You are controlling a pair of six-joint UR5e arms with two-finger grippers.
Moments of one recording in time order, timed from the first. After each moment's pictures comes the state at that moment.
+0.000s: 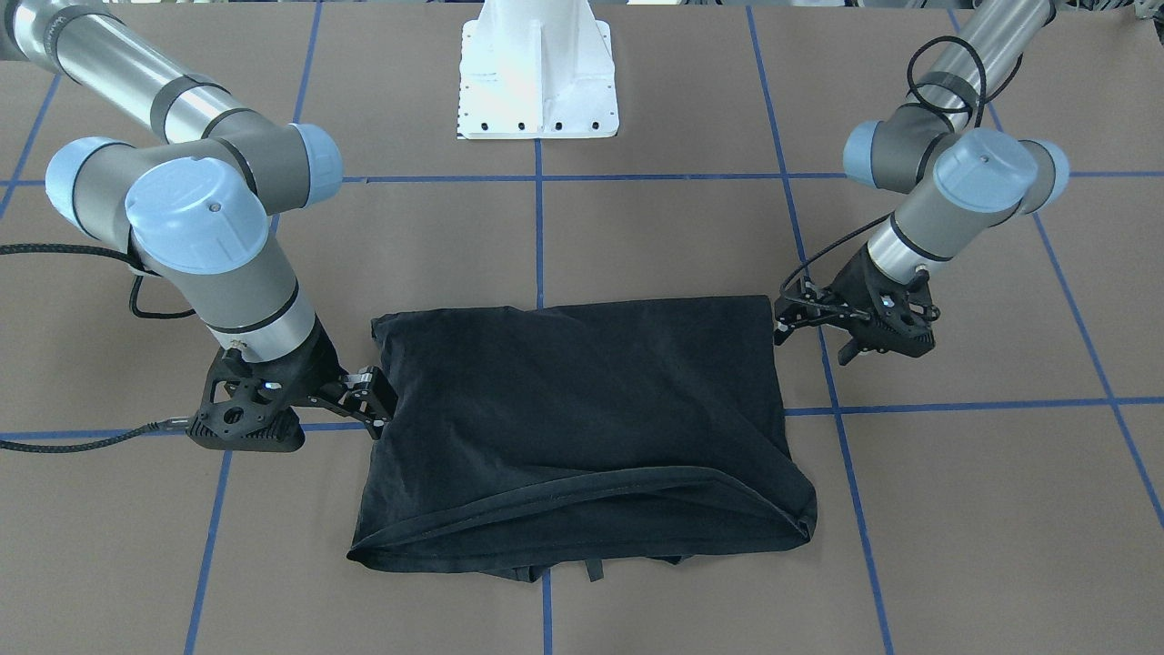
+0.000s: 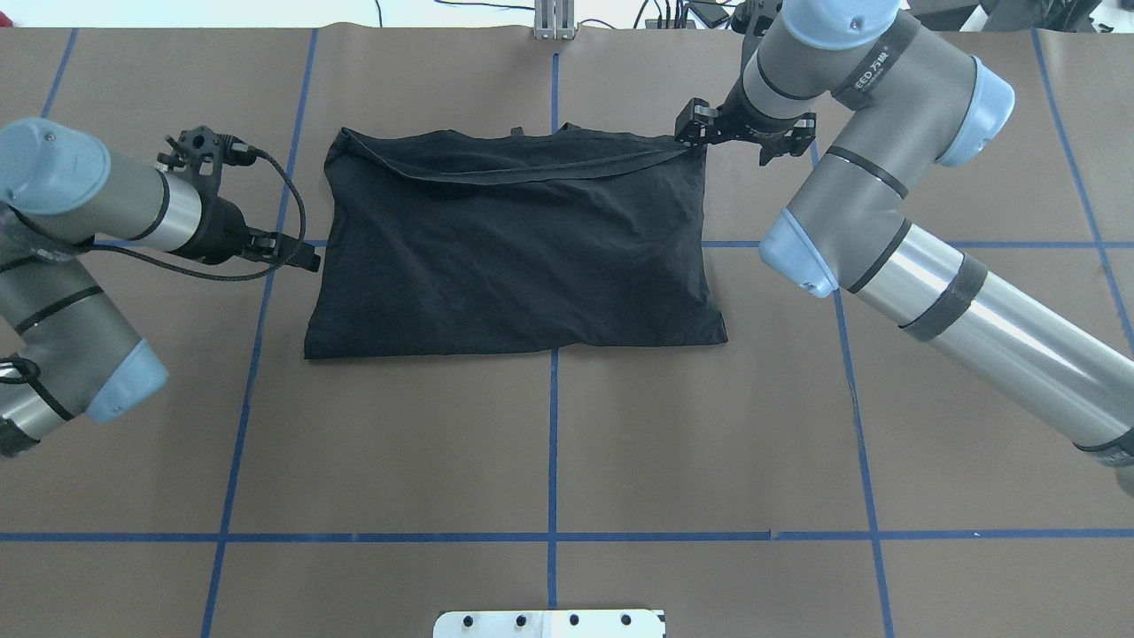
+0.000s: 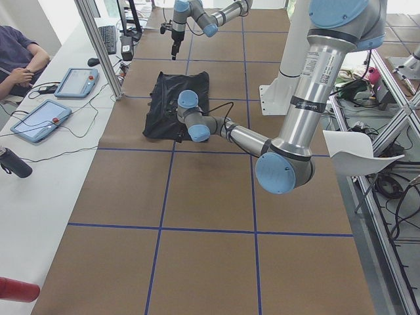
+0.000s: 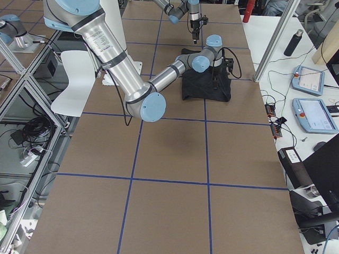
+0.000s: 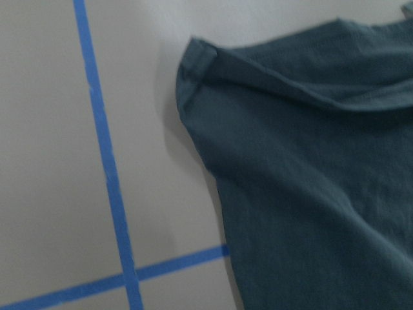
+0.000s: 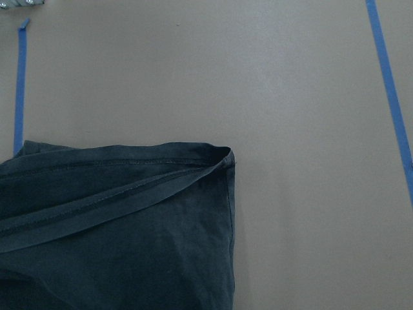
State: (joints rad) left arm -0.81 -1.85 -1.57 -2.30 -2.09 -0.91; right arm 0.86 -0.89 1.49 -1.40 1.97 1.08
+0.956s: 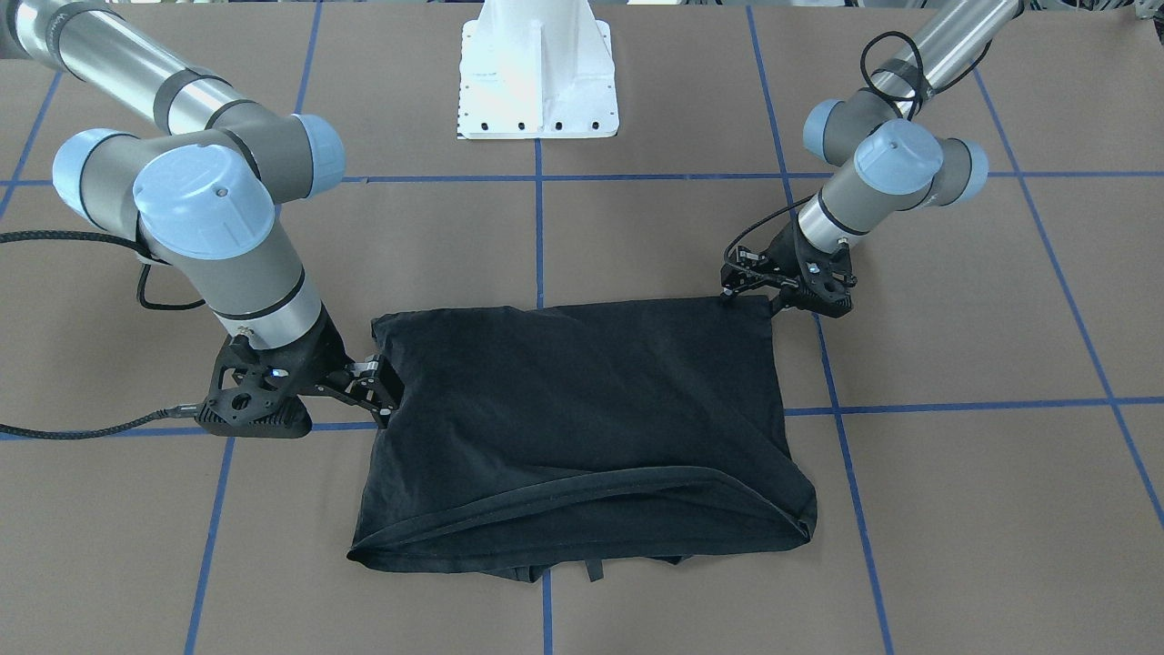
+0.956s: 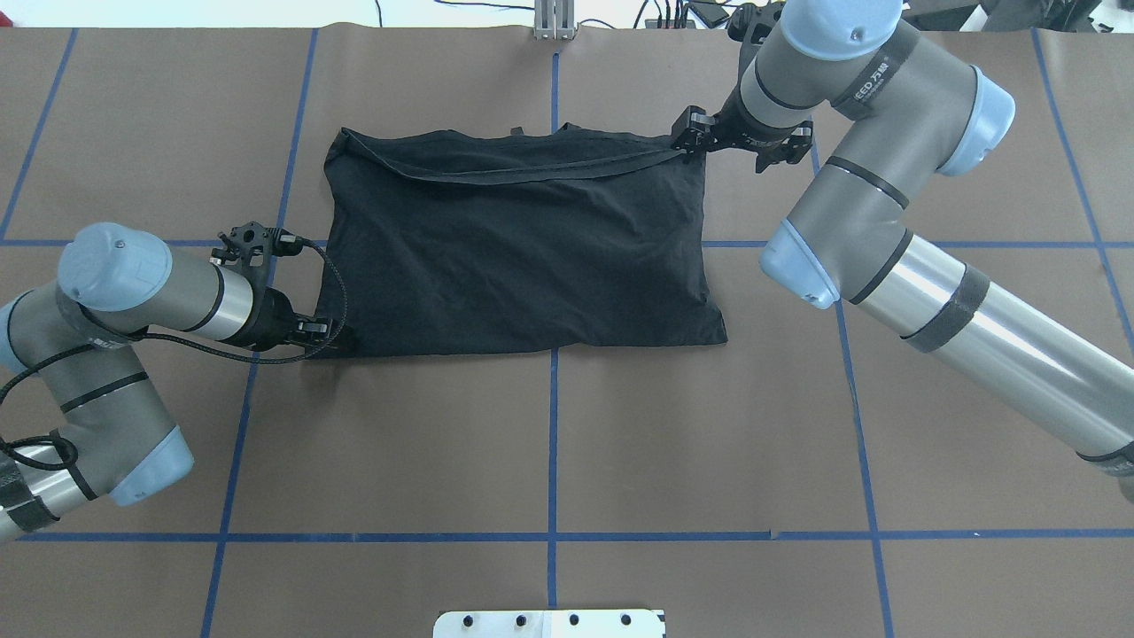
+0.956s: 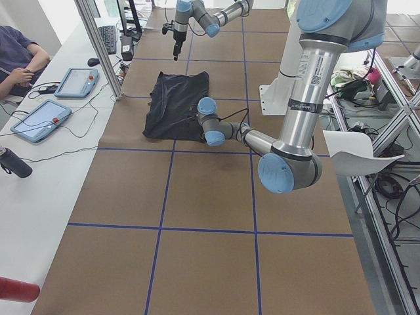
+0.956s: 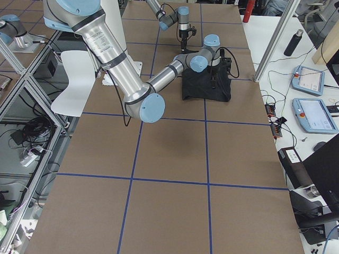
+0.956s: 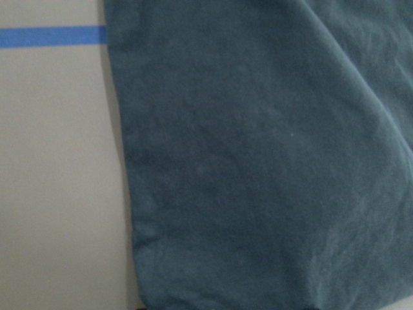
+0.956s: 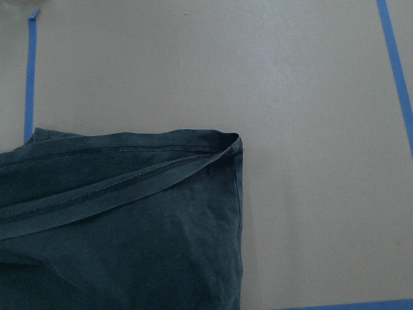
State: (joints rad) left arm -0.66 -1.81 -1.58 -2.35 -2.06 -1.07; right arm 0.85 -0.91 1.51 -1.40 1.96 1.09
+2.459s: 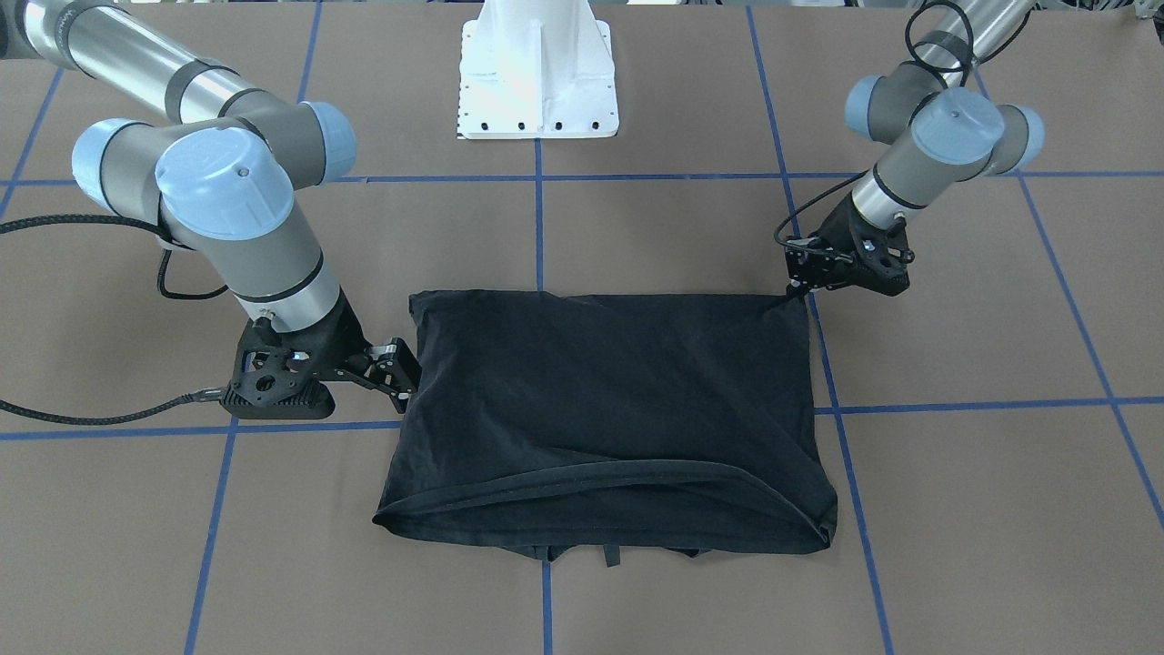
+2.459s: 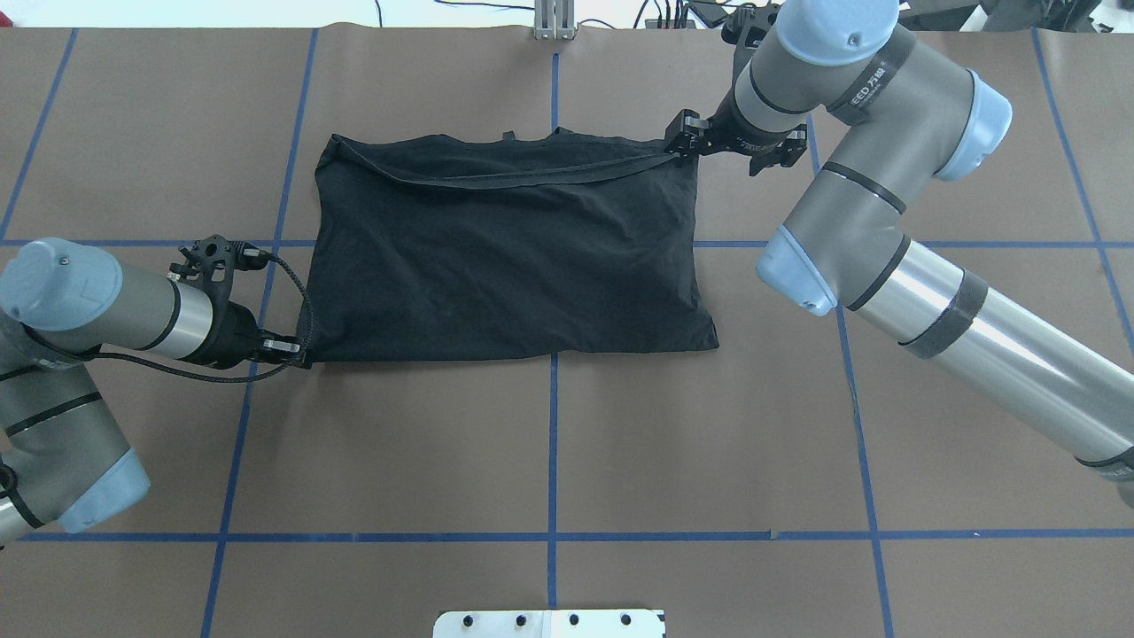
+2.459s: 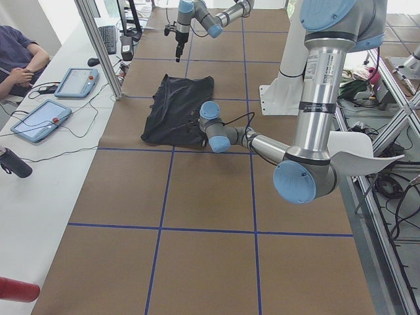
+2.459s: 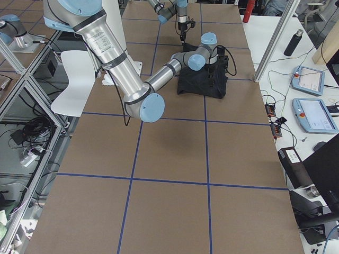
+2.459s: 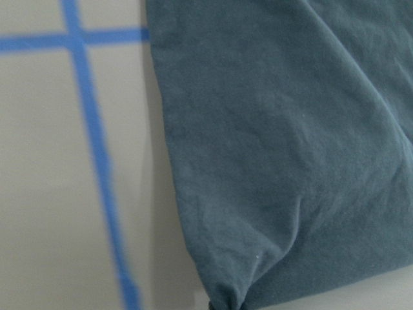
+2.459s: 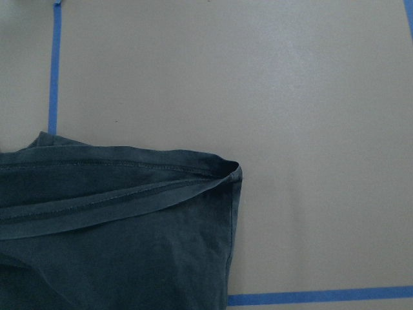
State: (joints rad) left arm -0.75 -1.68 -1.68 -2.29 -2.06 -0.90; right arm 0.82 -0.90 1.54 -1.40 1.96 1.10
